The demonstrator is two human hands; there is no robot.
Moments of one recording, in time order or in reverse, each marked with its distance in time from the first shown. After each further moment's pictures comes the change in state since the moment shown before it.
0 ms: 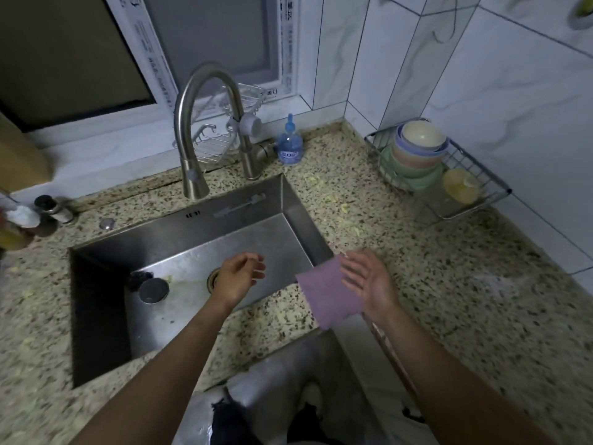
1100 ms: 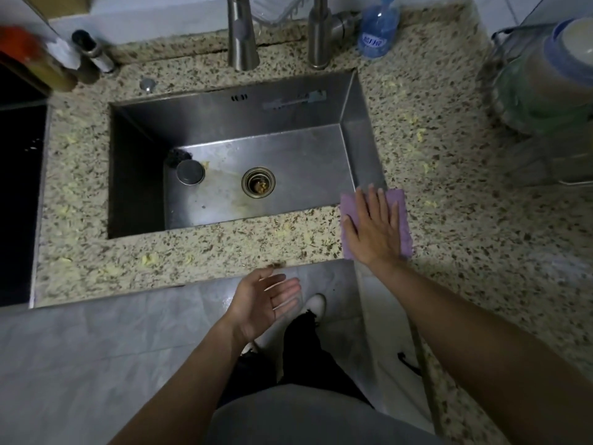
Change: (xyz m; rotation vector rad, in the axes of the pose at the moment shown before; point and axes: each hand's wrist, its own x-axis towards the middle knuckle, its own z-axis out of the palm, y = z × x) left_hand -0.147 -0.123 0.027 -1.033 -0.015 -0.804; right_hand 0.056 0.089 0.017 -1.793 -0.129 -0.632
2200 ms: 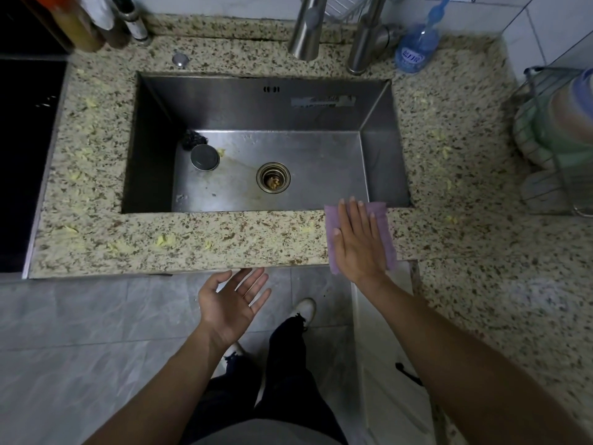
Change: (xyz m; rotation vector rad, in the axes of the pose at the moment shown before) left_hand -0.014 0.018 -0.086 -0.410 0.019 0.186; right_hand -0.021 -0.071 0.019 -0.032 0.045 -0.209
